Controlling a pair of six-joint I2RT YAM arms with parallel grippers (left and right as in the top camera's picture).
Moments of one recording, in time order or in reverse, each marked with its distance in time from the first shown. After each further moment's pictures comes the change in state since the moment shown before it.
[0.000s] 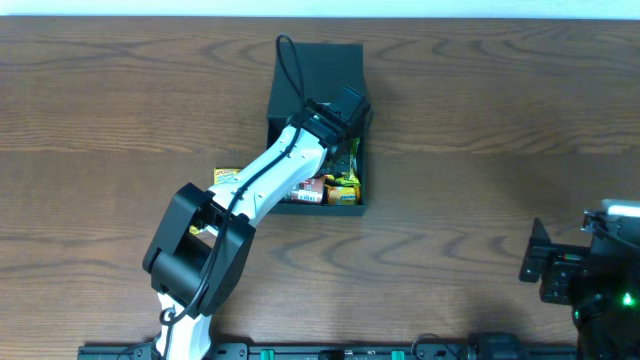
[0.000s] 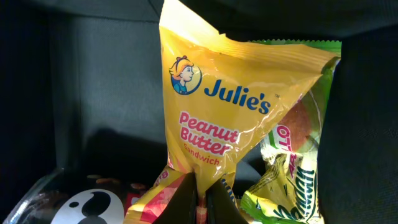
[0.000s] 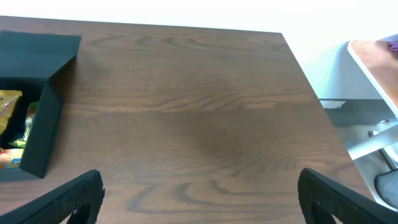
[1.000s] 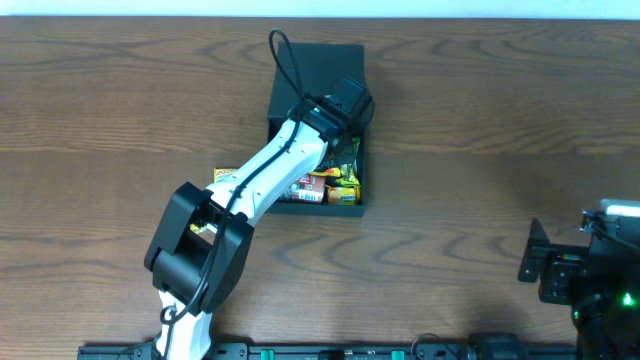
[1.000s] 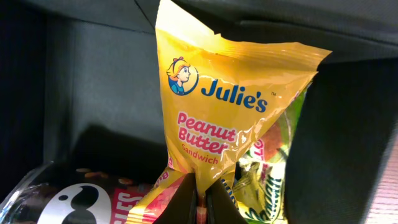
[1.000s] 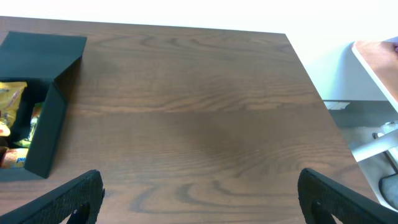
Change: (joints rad) left arm 0.009 0.011 0.067 -0.024 0.021 -0.076; right arm 0.000 0.000 0.000 0.003 -0.011 0.000
